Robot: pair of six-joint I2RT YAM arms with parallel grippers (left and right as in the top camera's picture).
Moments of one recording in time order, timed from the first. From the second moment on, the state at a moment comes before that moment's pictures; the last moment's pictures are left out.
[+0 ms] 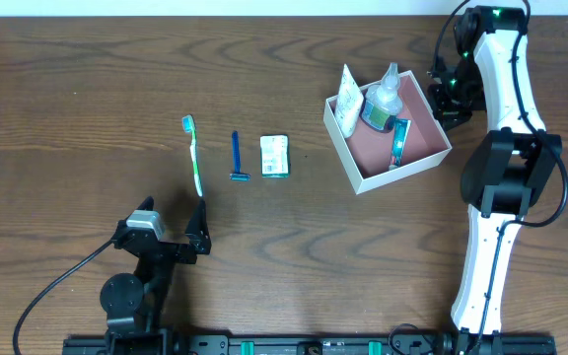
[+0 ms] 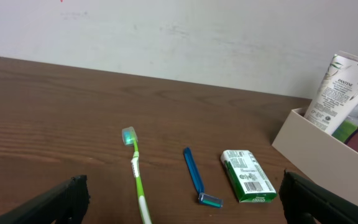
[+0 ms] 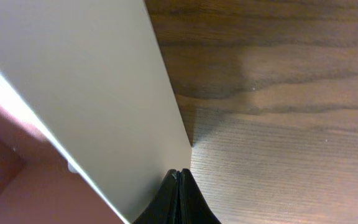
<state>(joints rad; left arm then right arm) 0.07 0.03 0.02 -0.10 0.26 -0.21 -0.06 2.53 2.44 -1.70 -0.05 -0.12</state>
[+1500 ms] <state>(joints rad) 0.07 0.03 0.02 -0.10 0.26 -0.21 -0.19 2.36 2.45 -1.64 -0.02 0.07</state>
